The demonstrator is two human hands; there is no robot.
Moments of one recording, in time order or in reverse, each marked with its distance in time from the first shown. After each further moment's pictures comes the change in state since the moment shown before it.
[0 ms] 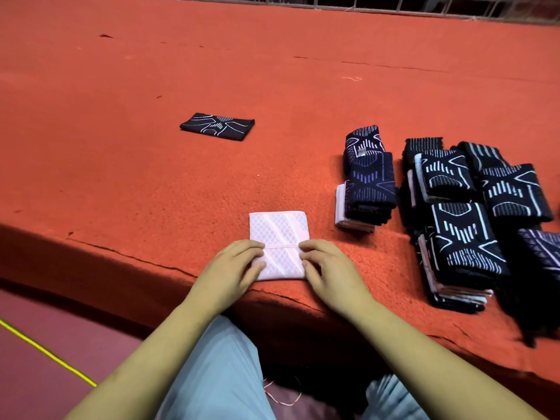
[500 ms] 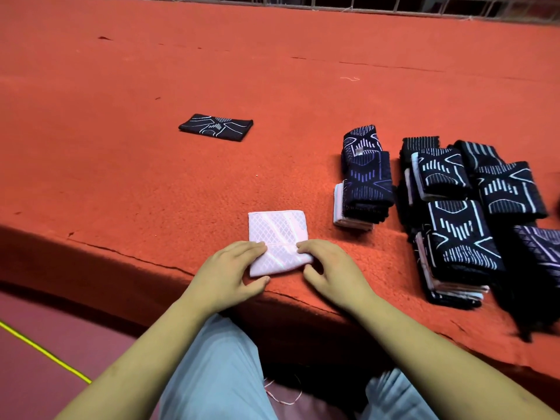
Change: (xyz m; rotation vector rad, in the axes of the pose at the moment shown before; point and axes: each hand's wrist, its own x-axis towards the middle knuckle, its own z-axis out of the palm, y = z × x) left_hand -0.004 0.005 -0.010 0.129 -0.095 0.007; right_hand -0.001 0.007 -0.004 0.045 -0.056 -0.024
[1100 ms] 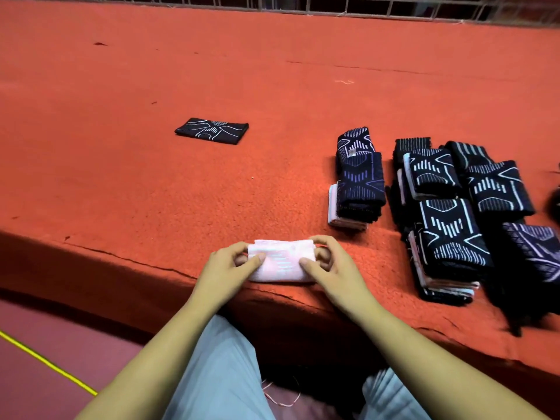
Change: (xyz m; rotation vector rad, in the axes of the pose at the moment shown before) left_hand 0.008 0.019 -0.001 -0.573 0.079 -0.395; right_hand -0.015 -0.014 -0.006 0.700 0.129 0.294
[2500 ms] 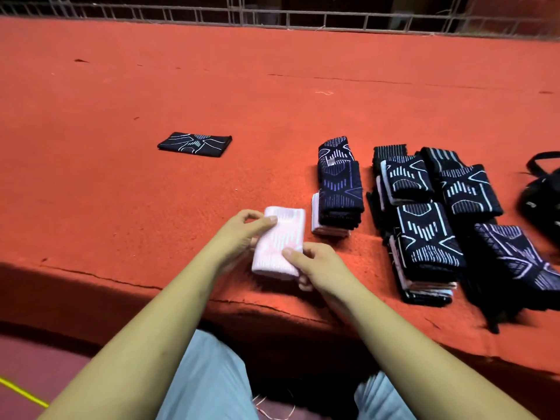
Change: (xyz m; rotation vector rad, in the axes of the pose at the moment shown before) left_hand 0.073 0.067 0.015 -0.638 -0.168 -0.327; right_hand 0.019 -0.032 -0.002 0.266 -0.057 0.300
